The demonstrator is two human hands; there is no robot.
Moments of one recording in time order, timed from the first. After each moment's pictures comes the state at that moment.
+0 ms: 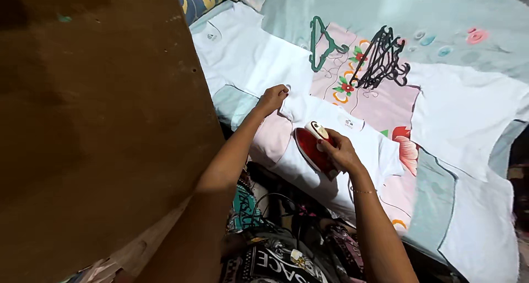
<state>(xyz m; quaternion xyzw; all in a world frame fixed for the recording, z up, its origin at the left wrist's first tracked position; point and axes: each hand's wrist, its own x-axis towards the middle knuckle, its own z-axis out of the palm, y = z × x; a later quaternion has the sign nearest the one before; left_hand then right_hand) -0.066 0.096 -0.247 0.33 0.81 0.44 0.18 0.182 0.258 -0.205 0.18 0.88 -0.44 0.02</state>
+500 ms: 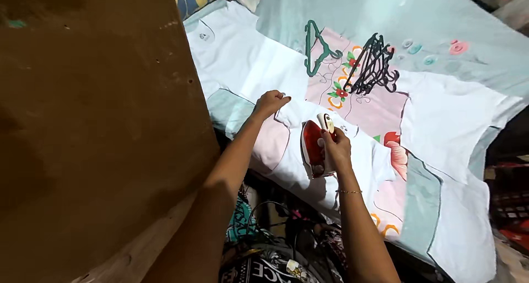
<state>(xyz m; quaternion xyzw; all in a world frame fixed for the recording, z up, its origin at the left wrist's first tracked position) -0.071 0.104 -0.251 0.22 0.81 0.48 0.24 0.151 0.240 -0.201 0.39 0.80 -0.44 -0.08</state>
